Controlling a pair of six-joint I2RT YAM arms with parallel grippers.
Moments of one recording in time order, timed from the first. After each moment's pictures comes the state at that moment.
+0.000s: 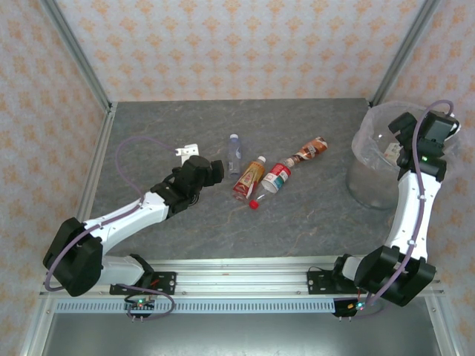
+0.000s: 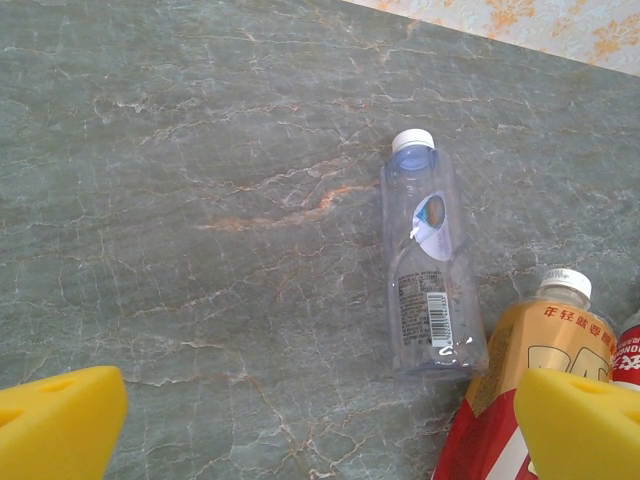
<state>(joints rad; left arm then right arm) -0.61 1.30 0.79 -0.15 -0.46 -0.63 -0.47 1.21 1.28 -0.58 0.06 0.48</state>
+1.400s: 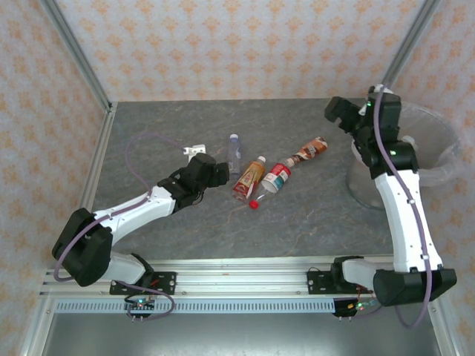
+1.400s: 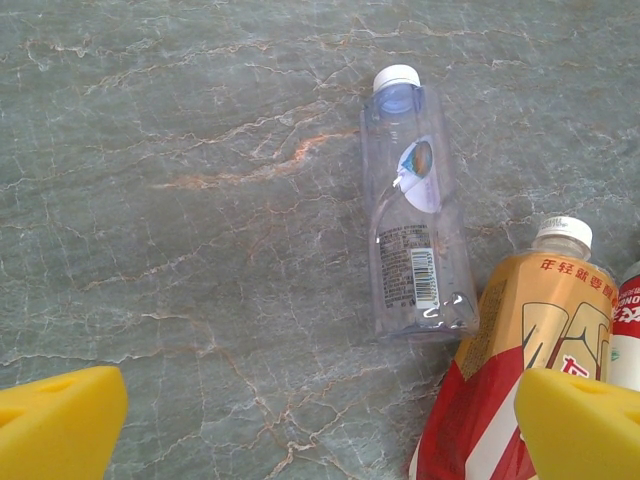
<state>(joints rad) -0.61 1.39 0.84 -0.19 -0.37 -0.63 0.10 1.21 1.46 -0.70 0.08 0.46</state>
